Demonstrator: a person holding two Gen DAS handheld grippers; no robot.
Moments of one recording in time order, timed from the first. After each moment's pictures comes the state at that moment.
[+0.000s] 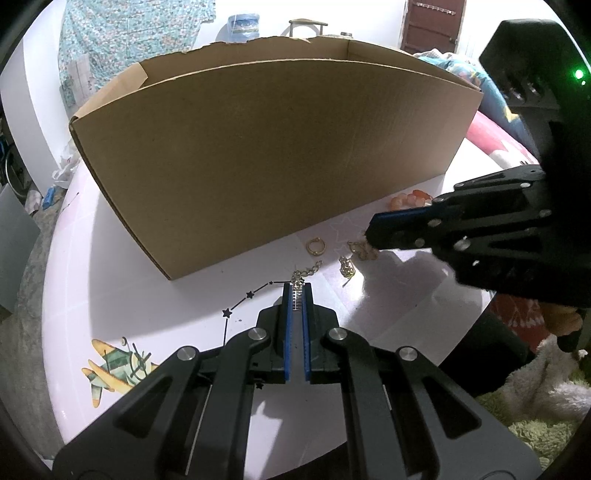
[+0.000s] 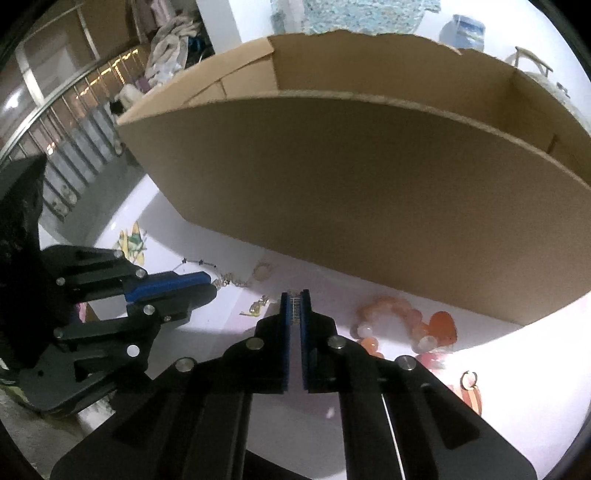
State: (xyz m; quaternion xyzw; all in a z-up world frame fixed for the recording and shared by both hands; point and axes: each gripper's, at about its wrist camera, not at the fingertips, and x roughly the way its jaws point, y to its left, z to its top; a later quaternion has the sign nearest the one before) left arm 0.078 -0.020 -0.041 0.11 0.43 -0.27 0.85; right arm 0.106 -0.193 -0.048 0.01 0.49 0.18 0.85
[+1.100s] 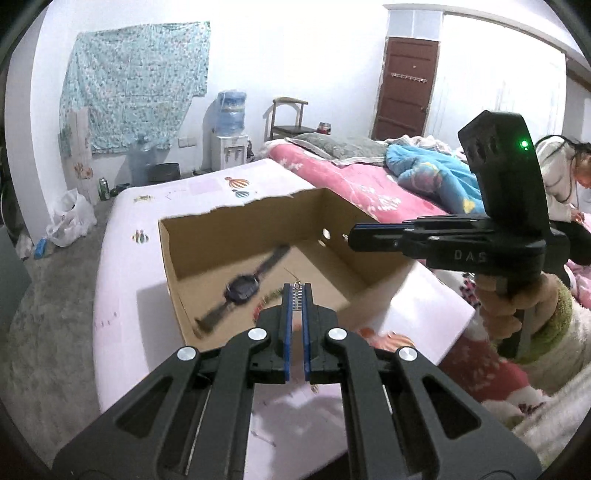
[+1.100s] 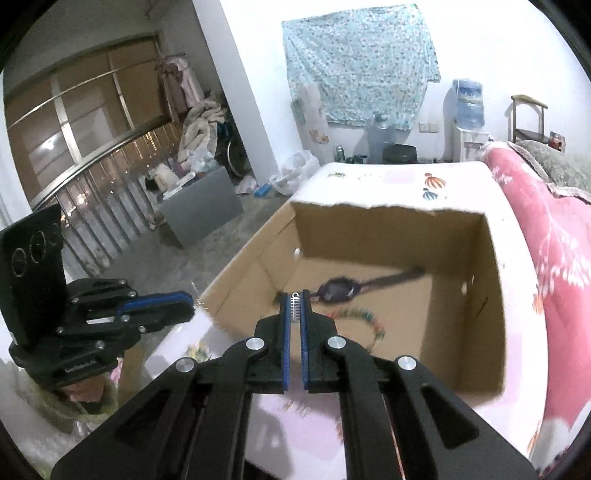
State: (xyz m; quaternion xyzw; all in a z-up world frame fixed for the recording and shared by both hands) left arm 0.094 -0.005 0.109 0.05 0.31 -0.33 0.89; right arm 0.134 -0.231 0.093 0.07 0.35 0.23 0.90
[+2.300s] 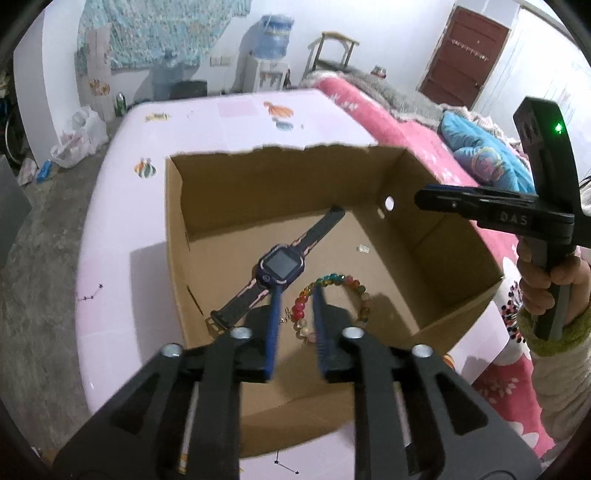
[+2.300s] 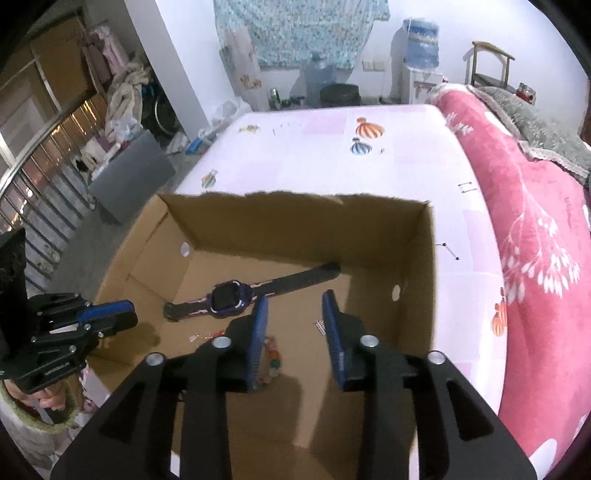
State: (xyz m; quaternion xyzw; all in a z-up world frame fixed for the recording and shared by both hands) left arm 0.198 -0.010 0.064 0.01 0.45 -0.27 0.85; right arm 0.238 -0.275 0.065 0.06 0.46 0.12 0.88
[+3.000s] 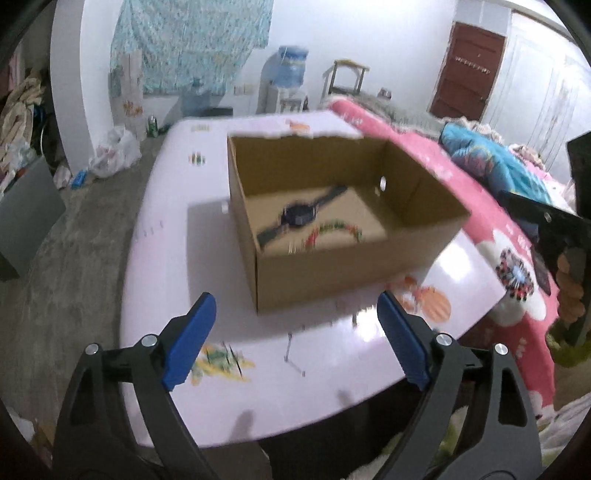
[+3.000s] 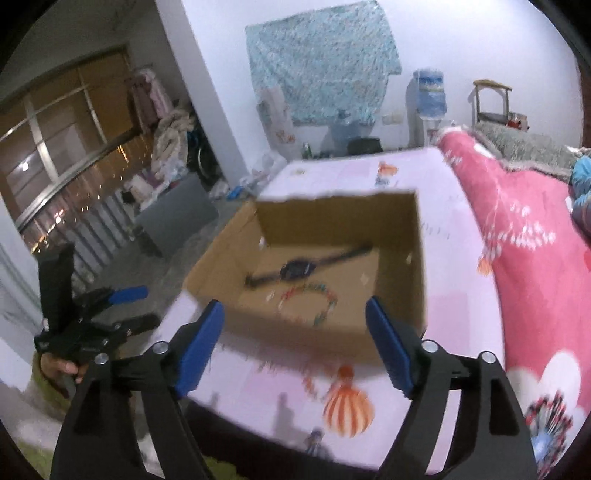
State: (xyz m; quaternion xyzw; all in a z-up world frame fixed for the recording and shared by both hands) left arm 0.066 0.042 0.065 0.02 0.41 -0.22 0.89; right arm 0.059 -0.268 0.086 0.08 0.37 0.16 0.91
